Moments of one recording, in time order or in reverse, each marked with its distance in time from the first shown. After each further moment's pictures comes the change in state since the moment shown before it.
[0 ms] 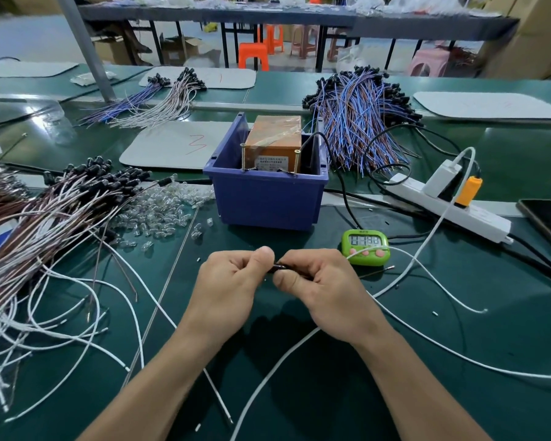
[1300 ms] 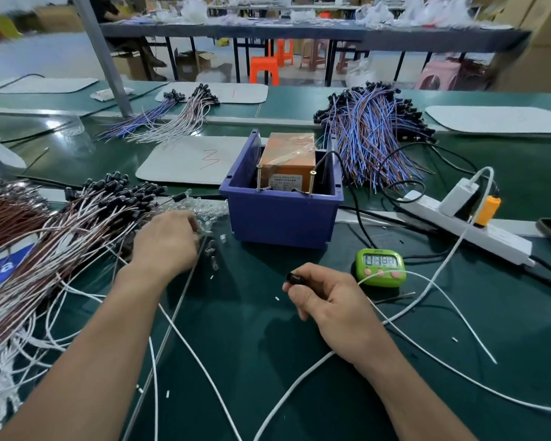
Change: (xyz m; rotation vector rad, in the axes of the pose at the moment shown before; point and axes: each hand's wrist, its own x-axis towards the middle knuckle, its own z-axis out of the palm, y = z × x) left_hand 0.105 -0.015 -0.092 1.090 0.111 -0.202; right_hand 0.001 0.011 0.007 0.102 0.043 0.168
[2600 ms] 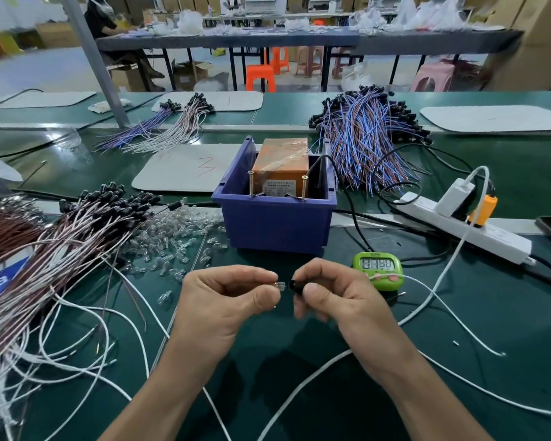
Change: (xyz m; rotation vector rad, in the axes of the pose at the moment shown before) left_hand -0.125 0.054 0.000 -1.509 -0.180 0.198; right_hand -0.004 -0.016 -0.013 0.287 -0.025 -0.051
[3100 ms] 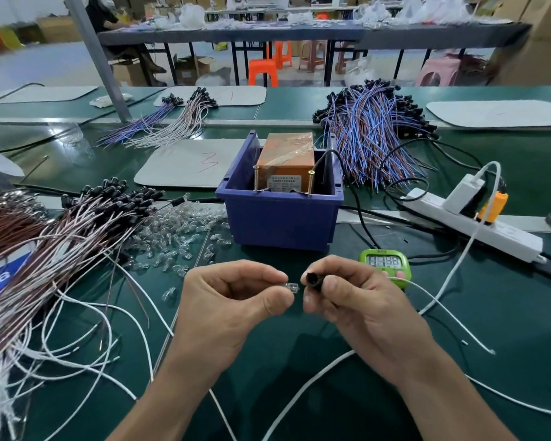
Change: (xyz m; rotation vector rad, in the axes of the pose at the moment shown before) left_hand -0.008 0.011 0.005 0.050 -0.009 0.079; right_hand -0.002 -0.004 -0.007 0.416 -0.101 0.037
